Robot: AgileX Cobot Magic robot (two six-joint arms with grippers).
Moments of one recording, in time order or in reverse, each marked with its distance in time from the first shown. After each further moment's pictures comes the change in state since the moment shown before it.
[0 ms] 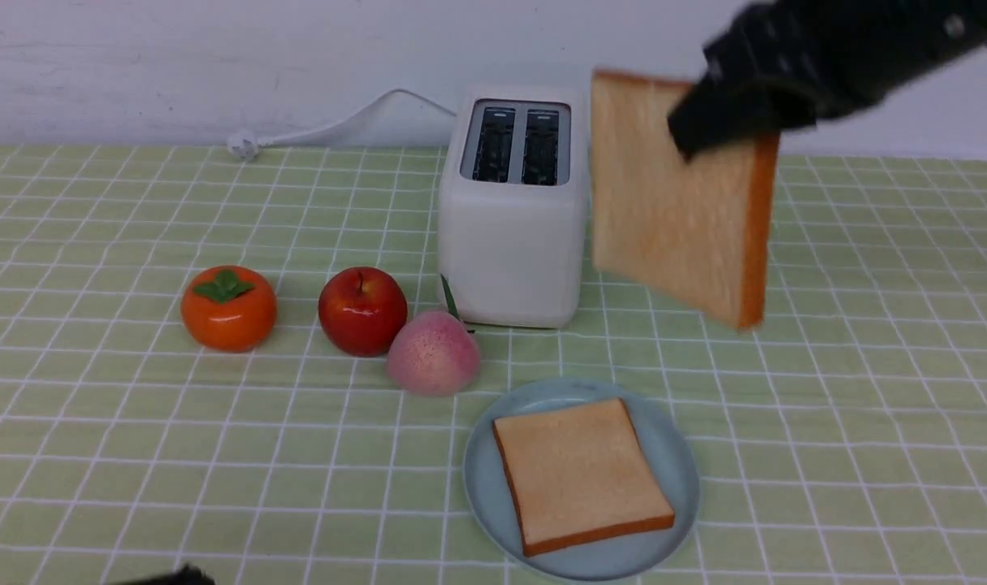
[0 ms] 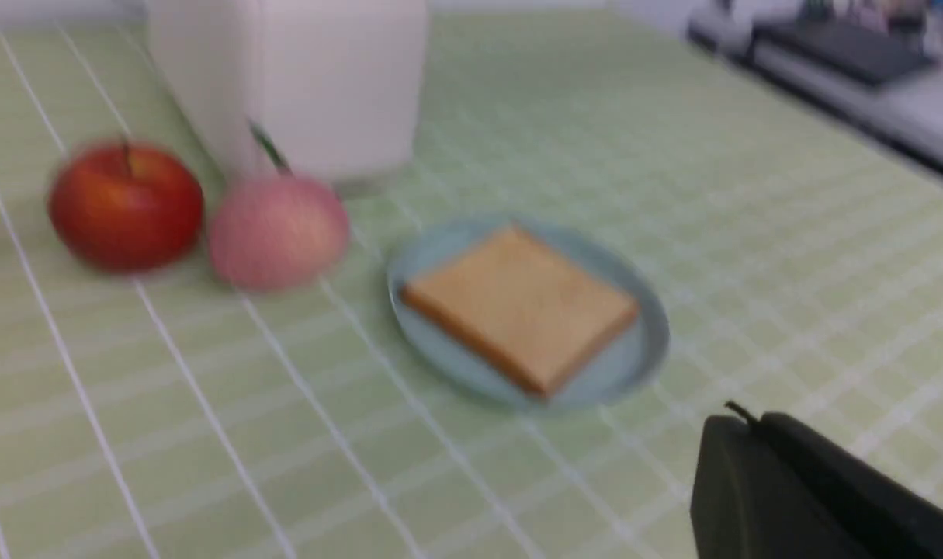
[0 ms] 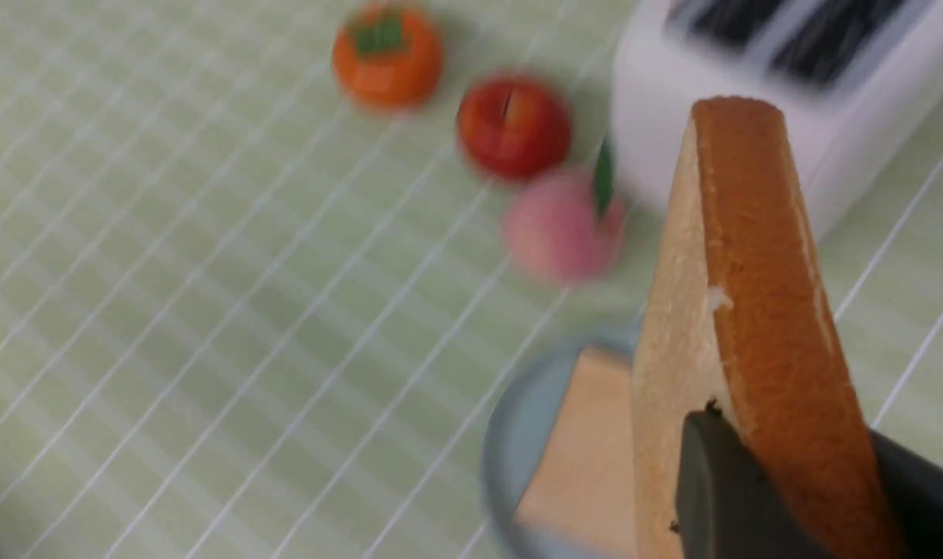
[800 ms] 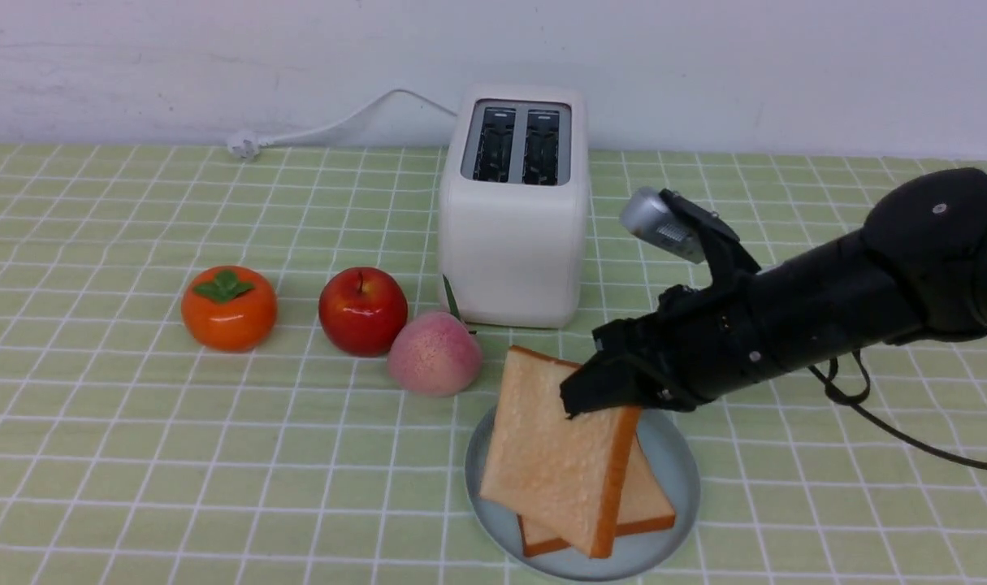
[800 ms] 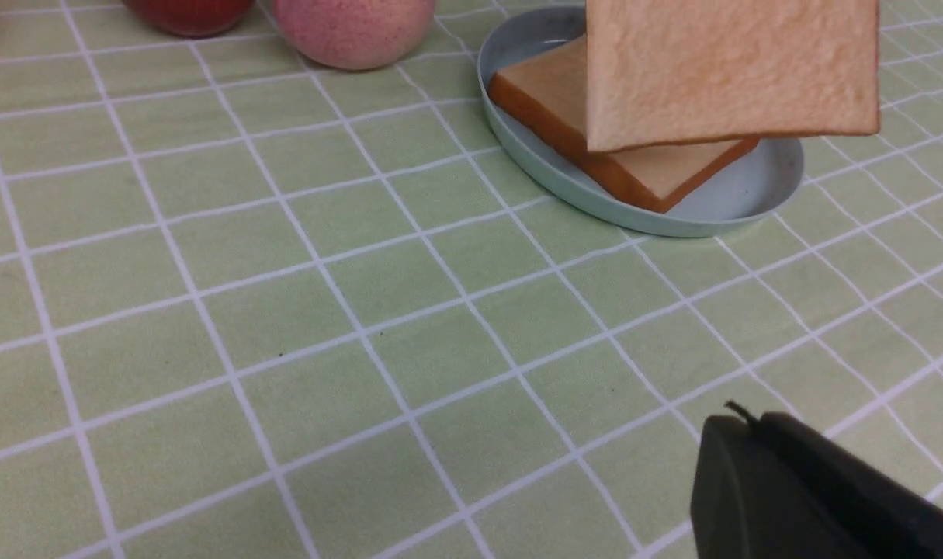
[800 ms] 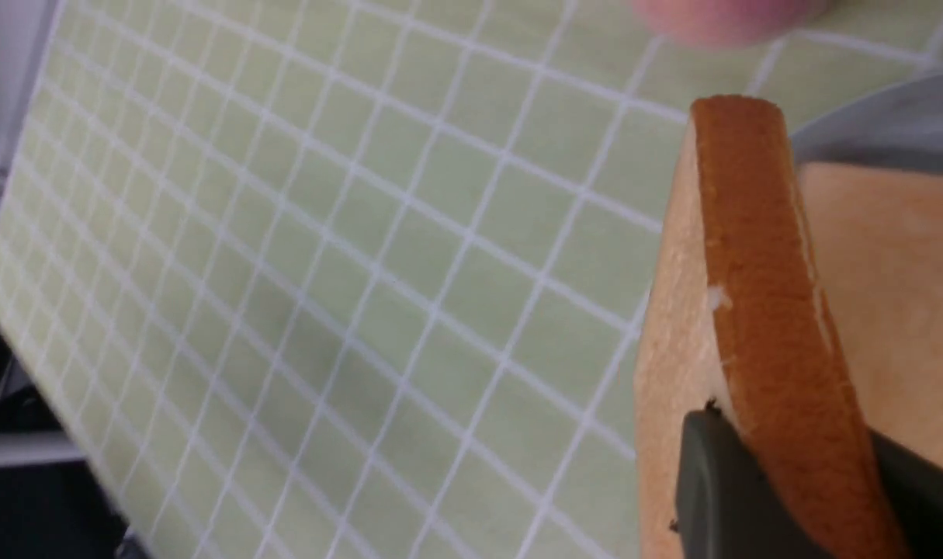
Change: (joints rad) right arm -0.046 0.234 0.459 0.605 -0.342 -0.398; left arm 0.000 0.000 0.263 -0.012 -0.224 0.000
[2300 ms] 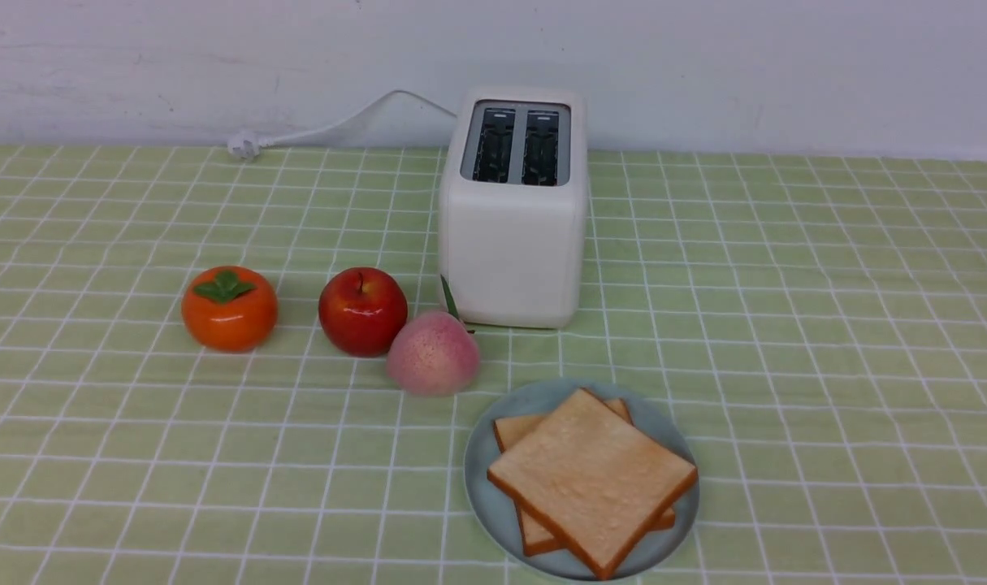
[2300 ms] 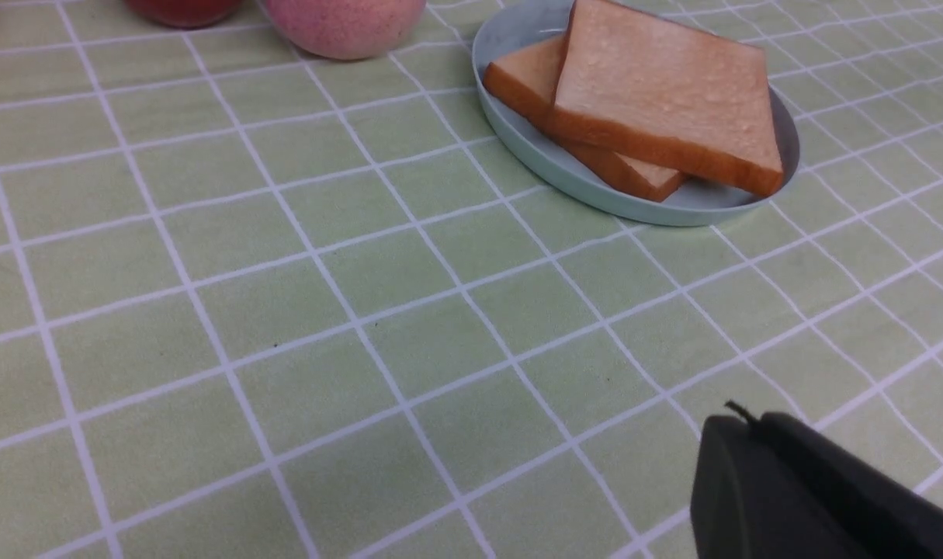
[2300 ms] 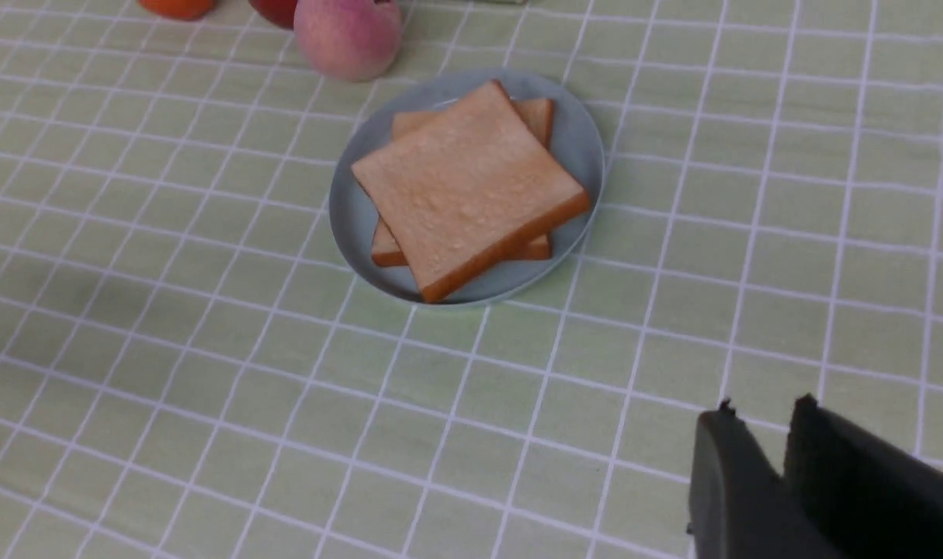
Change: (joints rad) right arm -0.165 -1.276 0.298 -0.765 0.376 0.589; left arm 0.000 0.000 0.000 -0.004 0.011 0.008
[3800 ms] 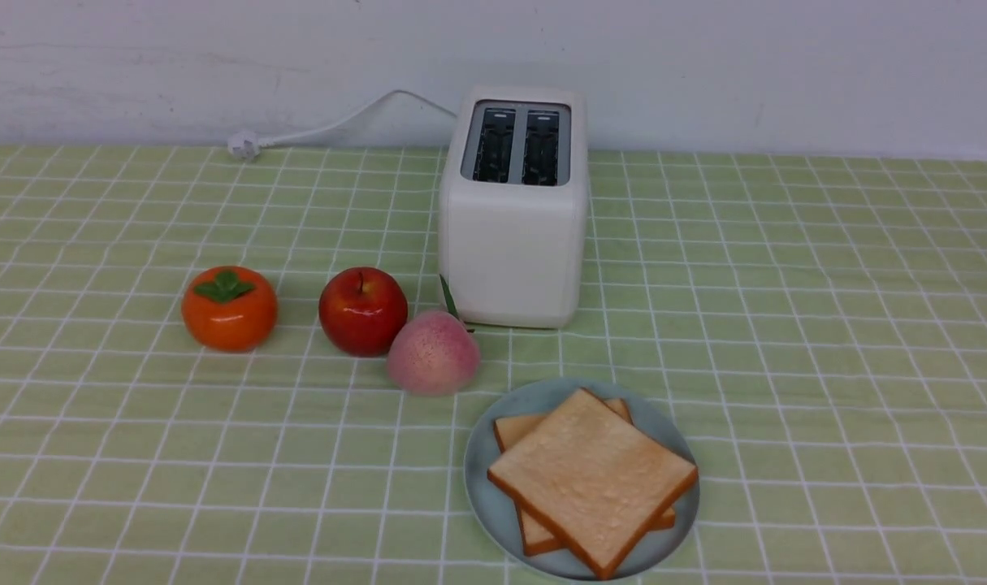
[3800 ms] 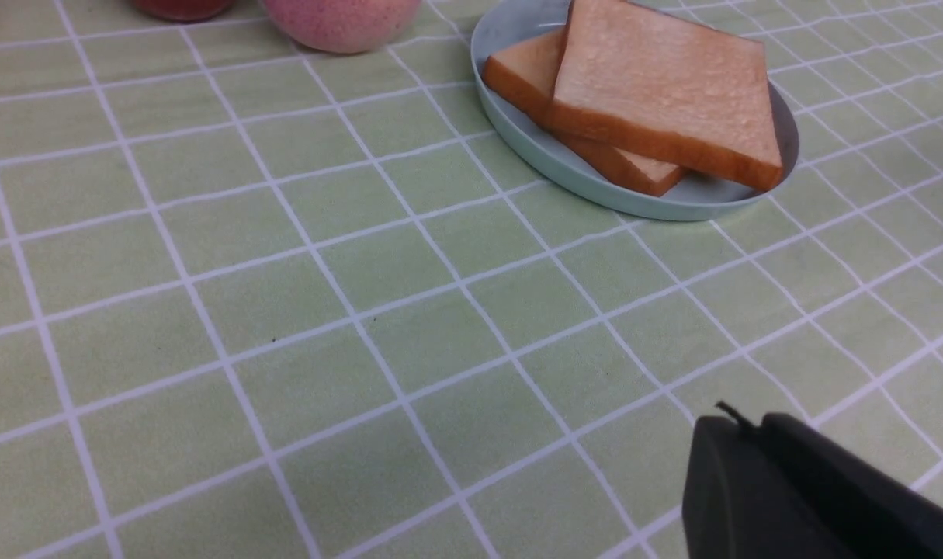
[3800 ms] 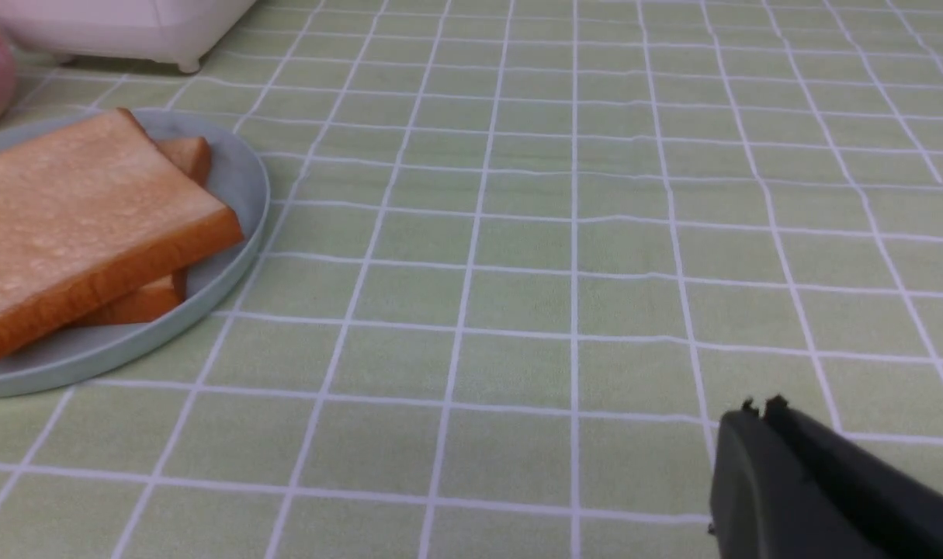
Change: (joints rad) right arm -0.095 -0.423 0.835 -0.288 -0.722 0.058; left arm 0.000 0.000 0.000 0.000 0.006 0.000
